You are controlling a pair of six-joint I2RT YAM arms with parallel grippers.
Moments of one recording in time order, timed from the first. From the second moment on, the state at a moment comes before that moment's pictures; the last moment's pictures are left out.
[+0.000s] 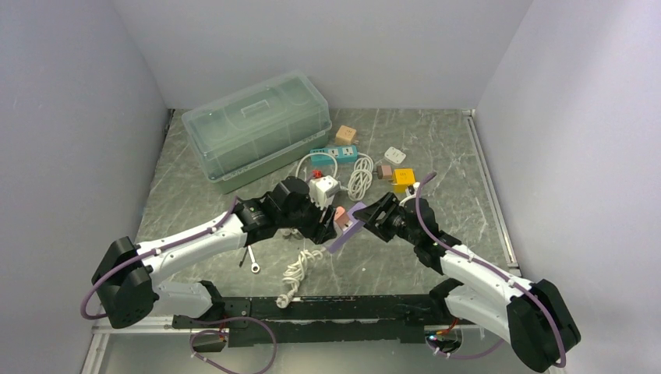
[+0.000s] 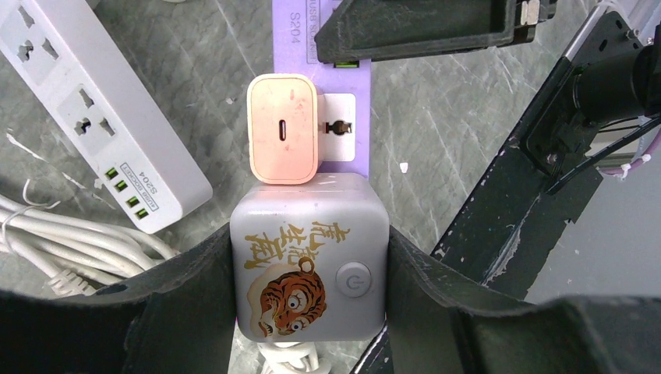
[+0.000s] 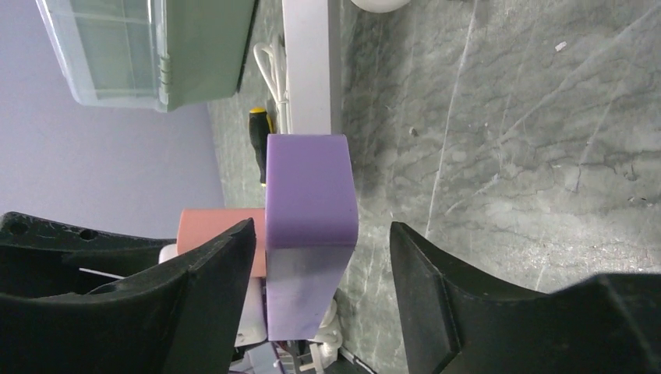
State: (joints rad) left arm -0.90 1.27 0.90 -0.27 0.18 -0.24; right arm 0.52 0.96 0.32 0.18 -0.18 1.17
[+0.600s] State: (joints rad) left arm -0.87 1.29 0.88 -0.23 0.28 -0.28; right arm 0.53 0.96 0.30 0.22 -0.12 1.20
